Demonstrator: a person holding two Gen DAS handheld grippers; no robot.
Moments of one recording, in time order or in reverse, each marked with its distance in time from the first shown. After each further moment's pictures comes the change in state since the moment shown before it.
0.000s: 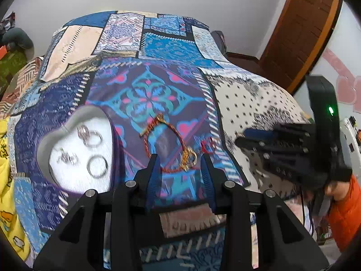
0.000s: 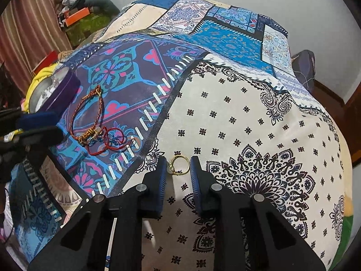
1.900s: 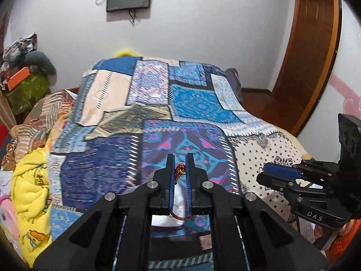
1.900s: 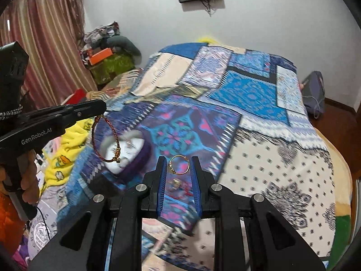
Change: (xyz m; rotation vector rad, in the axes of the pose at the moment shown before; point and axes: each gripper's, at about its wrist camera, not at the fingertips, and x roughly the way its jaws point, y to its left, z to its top) left arm -0.096 0.036 0.044 -0.005 -0.243 0.112; right arm -0.077 0.059 0.036 0.028 -0.255 0.145
